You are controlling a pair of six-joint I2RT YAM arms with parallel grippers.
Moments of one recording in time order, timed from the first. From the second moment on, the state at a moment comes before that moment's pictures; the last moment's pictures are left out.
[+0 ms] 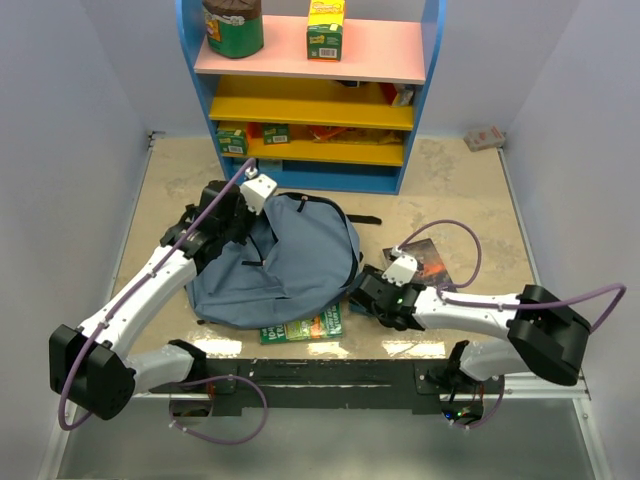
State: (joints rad) left arm -0.43 1.17 0.97 -0.45 -0.11 0.27; right arm 1.03 1.31 0.57 -0.42 0.62 1.32
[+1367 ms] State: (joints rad) left arm -0.42 1.19 1.00 -0.49 0.05 0.29; right arm 1.05 1.11 1.08 -0.32 0.68 1.00
